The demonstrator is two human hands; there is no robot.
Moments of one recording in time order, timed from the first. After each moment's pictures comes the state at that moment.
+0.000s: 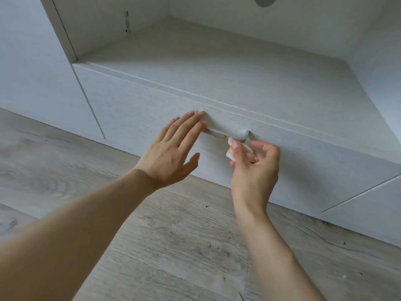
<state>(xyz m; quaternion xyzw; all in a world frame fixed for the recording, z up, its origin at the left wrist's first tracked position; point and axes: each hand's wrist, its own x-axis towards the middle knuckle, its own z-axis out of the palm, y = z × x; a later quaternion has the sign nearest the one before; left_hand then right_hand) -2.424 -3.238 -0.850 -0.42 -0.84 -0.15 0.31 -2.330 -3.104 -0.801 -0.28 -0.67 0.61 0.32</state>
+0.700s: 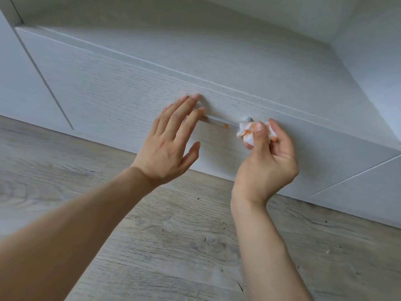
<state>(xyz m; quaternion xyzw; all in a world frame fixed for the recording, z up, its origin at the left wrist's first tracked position) -2.436 -3.223 -0.871 -0.44 -0.79 -0.28 0.34 -2.349 -3.110 -0.809 -0.31 -0.53 0.60 0.52</state>
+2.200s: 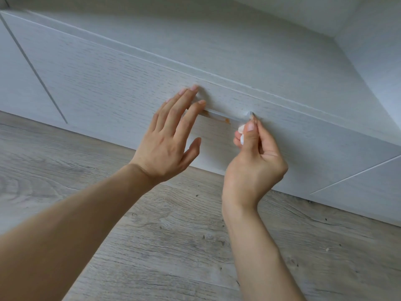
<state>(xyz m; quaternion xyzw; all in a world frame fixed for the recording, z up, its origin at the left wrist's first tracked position) -2.437 -3.218 -0.875 -0.43 -0.78 -0.28 0.35 -2.347 -3.123 -0.818 -0.29 -0.58 0.58 0.49</state>
